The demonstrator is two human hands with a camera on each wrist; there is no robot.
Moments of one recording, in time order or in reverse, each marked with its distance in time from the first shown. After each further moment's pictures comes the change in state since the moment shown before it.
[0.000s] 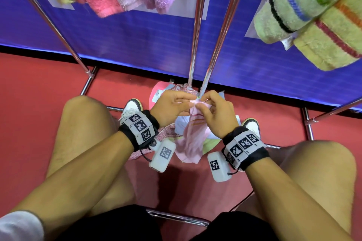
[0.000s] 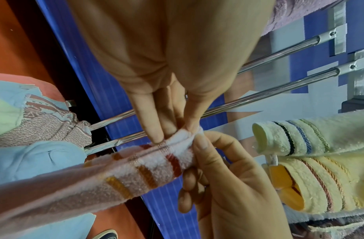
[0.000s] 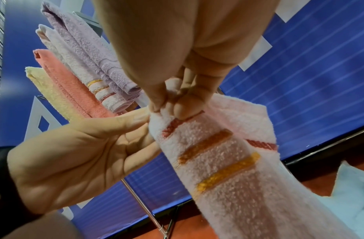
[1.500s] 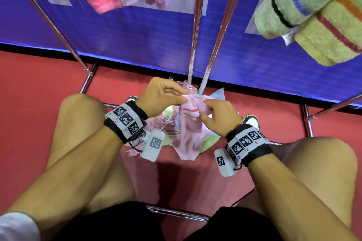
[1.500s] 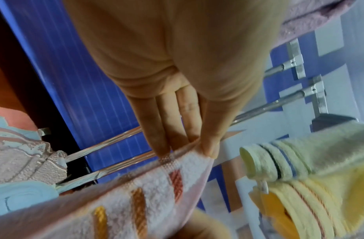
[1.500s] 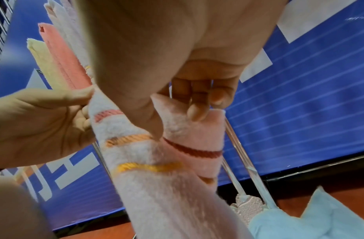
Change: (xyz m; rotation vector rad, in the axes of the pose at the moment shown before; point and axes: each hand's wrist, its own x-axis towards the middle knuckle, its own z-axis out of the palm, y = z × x) left_hand -0.007 0.020 -0.028 0.208 0.016 0.201; right_hand -0.002 0.015 -0.011 -0.429 -0.292 0.008
